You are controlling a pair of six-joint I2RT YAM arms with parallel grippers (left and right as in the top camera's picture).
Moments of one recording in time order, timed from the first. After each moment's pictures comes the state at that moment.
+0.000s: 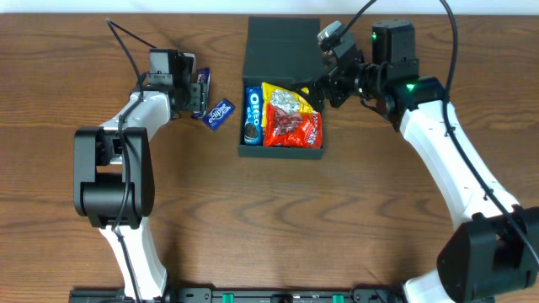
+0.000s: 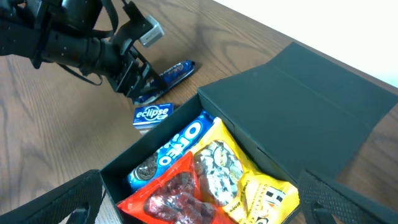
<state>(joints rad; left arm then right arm) -0.02 2.10 1.35 -0.24 0.09 0.04 0.23 1.70 1.41 -0.43 -0.61 -0.21</state>
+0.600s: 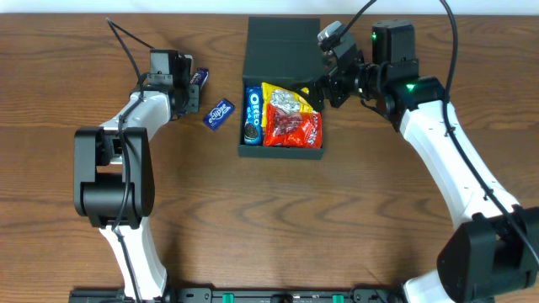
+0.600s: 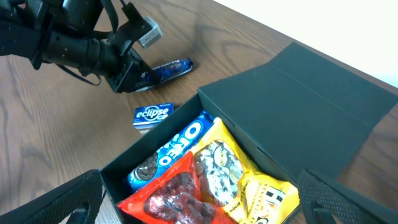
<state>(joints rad) -0.02 2.10 1.35 -0.26 0.05 0.04 0.23 1.70 1.41 -0.43 -0.61 -0.21</state>
